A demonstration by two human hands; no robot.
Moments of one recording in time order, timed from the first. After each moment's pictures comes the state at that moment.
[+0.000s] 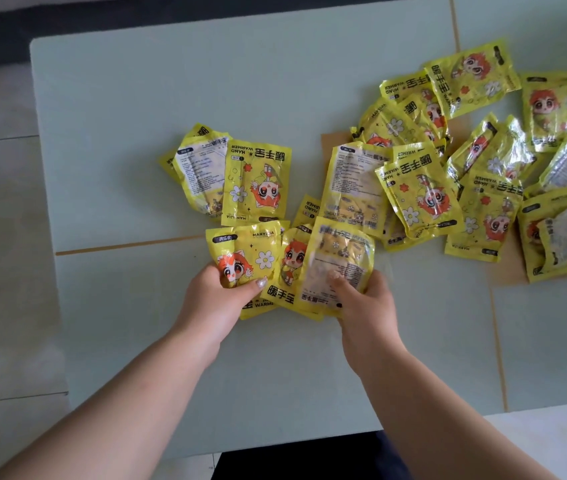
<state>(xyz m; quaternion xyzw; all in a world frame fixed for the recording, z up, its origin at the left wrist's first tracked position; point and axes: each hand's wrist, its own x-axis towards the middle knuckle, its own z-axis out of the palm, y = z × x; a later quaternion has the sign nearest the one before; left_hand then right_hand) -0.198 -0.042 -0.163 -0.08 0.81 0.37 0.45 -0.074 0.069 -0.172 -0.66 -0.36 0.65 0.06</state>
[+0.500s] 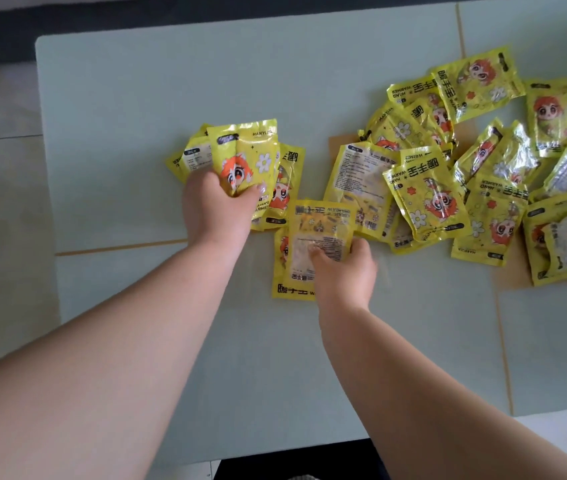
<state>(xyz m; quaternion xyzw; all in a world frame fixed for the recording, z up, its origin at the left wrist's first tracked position) -0.262 0.023 -0.162 0.03 0.90 0.36 0.23 -0.129 0.070 -0.184 -0.69 -0.52 0.50 0.03</state>
